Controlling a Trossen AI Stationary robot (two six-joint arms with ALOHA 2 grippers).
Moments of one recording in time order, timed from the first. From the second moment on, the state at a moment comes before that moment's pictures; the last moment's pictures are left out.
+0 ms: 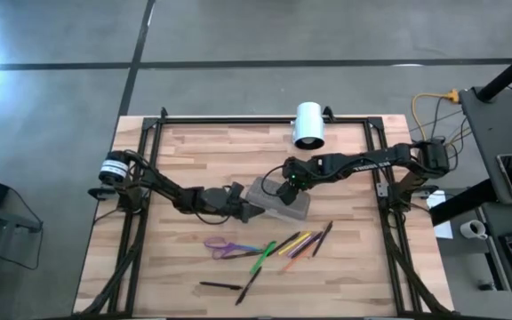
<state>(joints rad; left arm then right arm) -0.10 1.78 0.60 0.96 -0.13 -1.13 -0.07 1.70 0.99 -0.46 0.08 0.71</state>
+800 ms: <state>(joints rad) -0.09 1.77 0.61 1.04 -0.33 -1.14 -0.06 1.71 1.02 -0.52 0.06 0.73</state>
